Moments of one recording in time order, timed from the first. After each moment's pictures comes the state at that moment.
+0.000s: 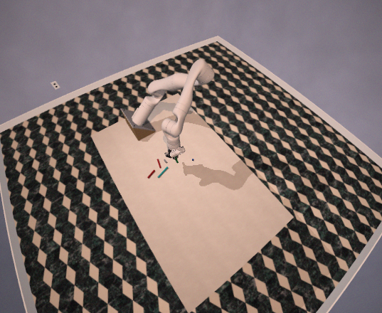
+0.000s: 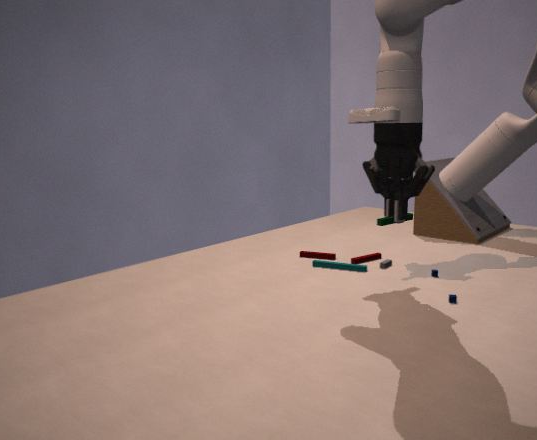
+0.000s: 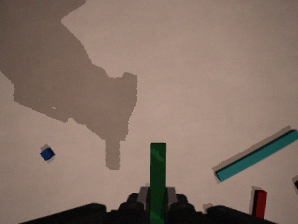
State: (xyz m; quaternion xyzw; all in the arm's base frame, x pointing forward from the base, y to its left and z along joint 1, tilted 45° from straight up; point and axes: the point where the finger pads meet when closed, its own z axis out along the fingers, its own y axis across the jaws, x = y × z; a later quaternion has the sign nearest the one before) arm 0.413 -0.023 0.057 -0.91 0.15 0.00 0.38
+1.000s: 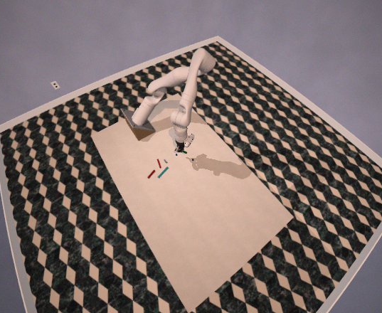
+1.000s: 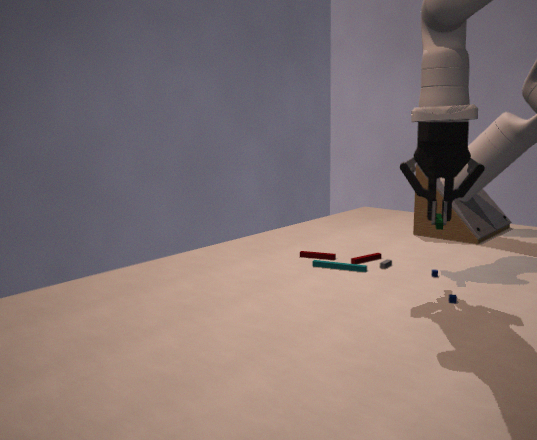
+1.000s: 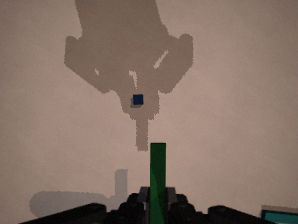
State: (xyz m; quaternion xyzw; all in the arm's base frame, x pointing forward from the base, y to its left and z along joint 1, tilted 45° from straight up) arm 0.398 0.025 0.104 -0.91 -0.14 -0.12 0.37
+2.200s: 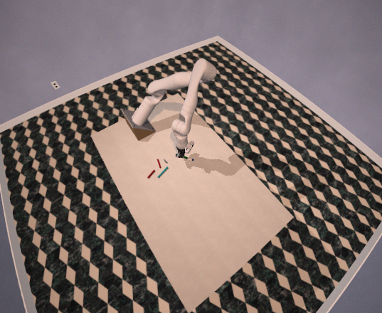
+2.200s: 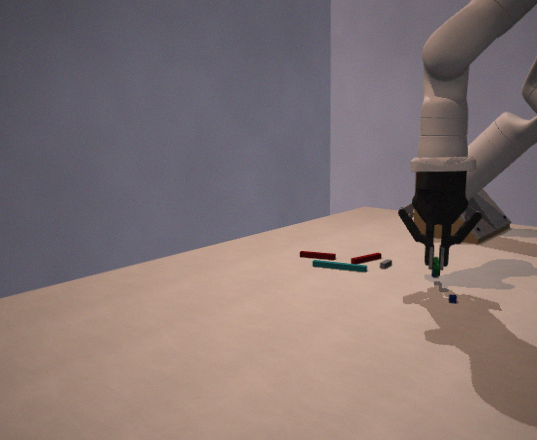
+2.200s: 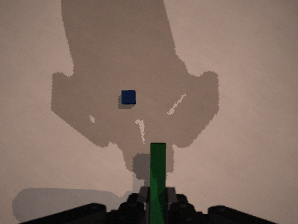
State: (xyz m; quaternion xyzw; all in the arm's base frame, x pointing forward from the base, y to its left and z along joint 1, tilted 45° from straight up) arm 0.411 0.076 0.053 -0.91 -0.14 -0.12 0.36
